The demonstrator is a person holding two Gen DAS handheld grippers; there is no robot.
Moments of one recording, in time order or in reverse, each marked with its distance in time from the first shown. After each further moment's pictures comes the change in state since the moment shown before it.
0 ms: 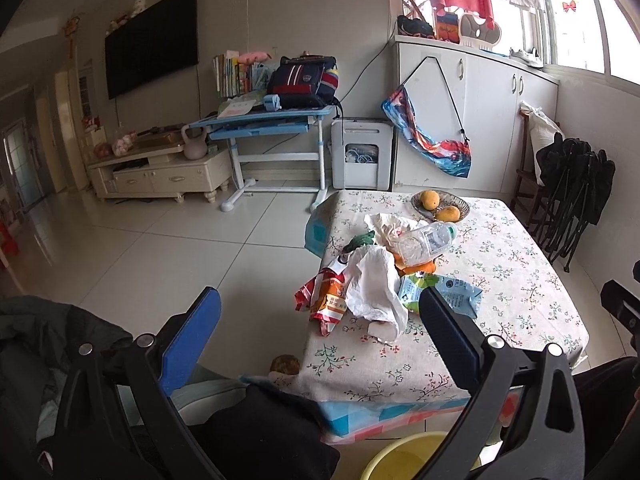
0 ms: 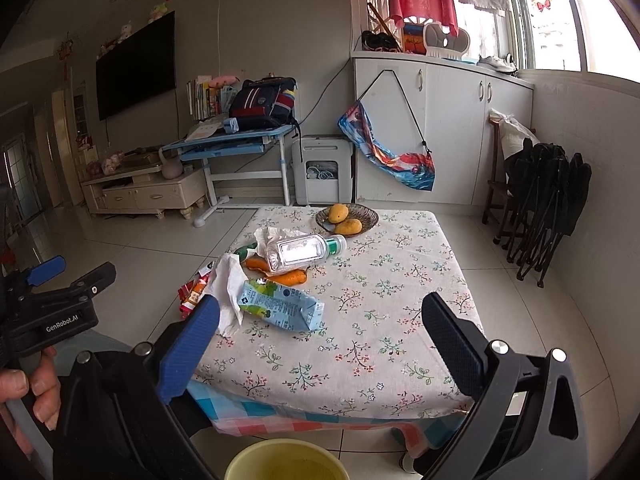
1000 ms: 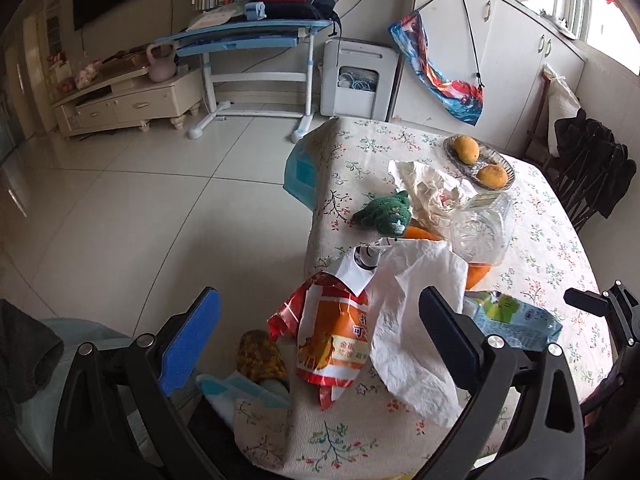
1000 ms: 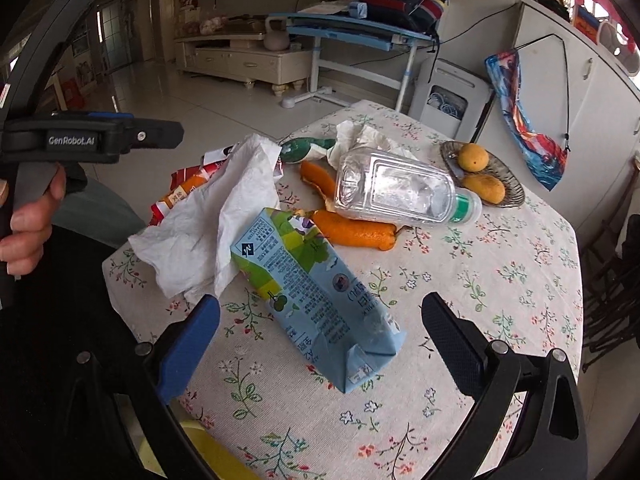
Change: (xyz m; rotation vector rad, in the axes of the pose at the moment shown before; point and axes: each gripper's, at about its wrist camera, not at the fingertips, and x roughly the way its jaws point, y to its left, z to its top) left arm 0.227 0.010 0.020 -0.050 0.304 -0.089; right arm 0.201 0.037 -0.017 -0.452 0.370 0.299
